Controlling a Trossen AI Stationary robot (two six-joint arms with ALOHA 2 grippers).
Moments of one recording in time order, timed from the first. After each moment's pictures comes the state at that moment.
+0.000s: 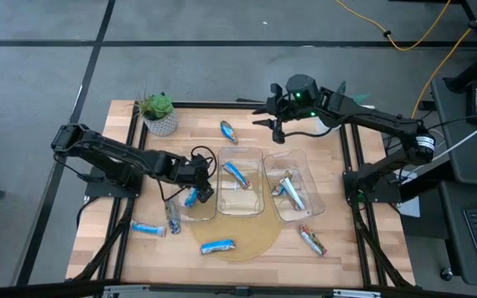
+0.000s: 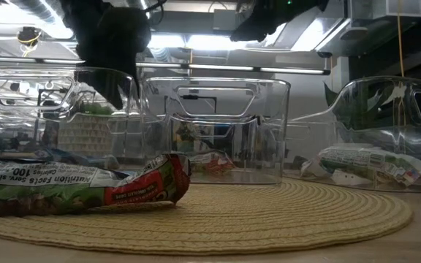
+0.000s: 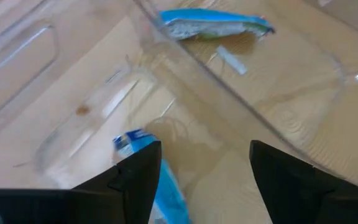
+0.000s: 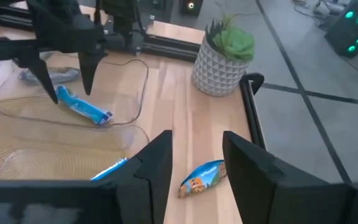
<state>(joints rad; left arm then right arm) -0.17 1.36 0.93 -0.68 -0.27 -0.90 -0.41 1.45 1.35 -0.39 -0.28 -0.39</state>
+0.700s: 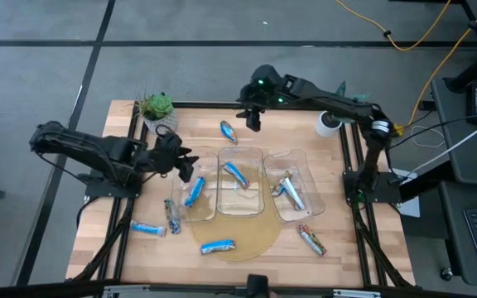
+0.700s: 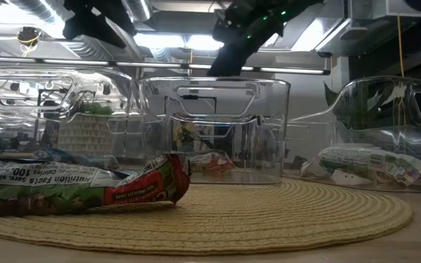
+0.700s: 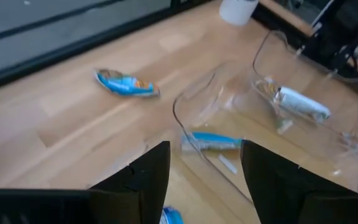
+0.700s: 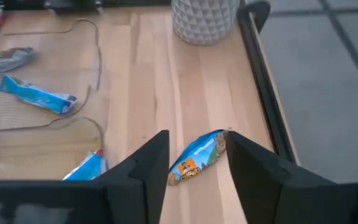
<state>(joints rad) -0.21 0.99 0.94 -0.73 -0.62 -0.86 -0.49 1.87 1.72 -0.60 -0.28 -0.29</state>
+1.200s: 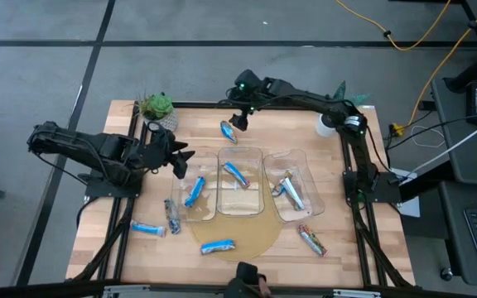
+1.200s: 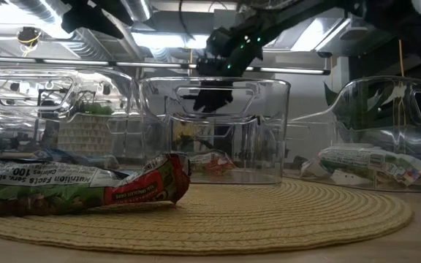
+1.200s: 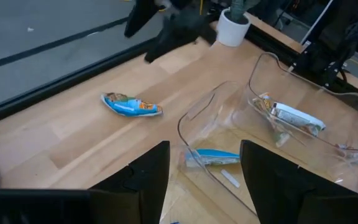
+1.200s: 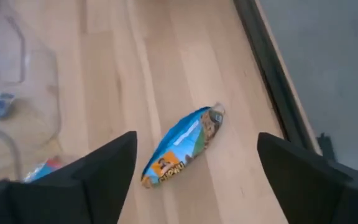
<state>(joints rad) -0.21 0.91 0.94 -0.72 -0.66 -0.78 -0.50 2.13 1.90 -0.67 -0.20 -0.19</state>
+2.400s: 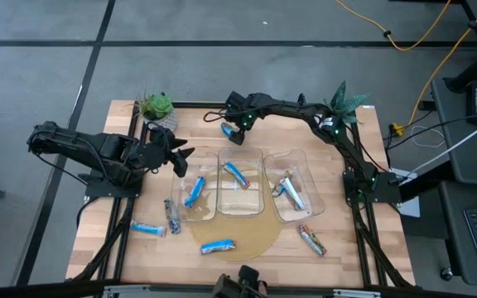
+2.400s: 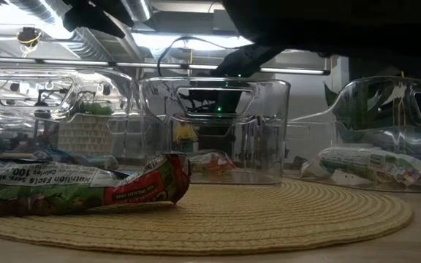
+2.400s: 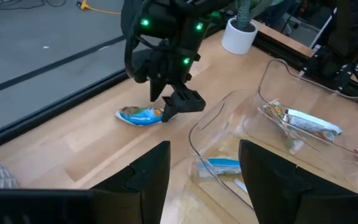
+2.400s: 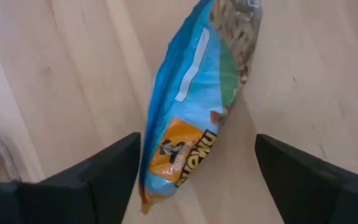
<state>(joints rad) -0.21 0.91 0.94 -0.71 -0.72 -0.72 -0.47 2.39 1.99 -0.83 -0.14 -0.06</state>
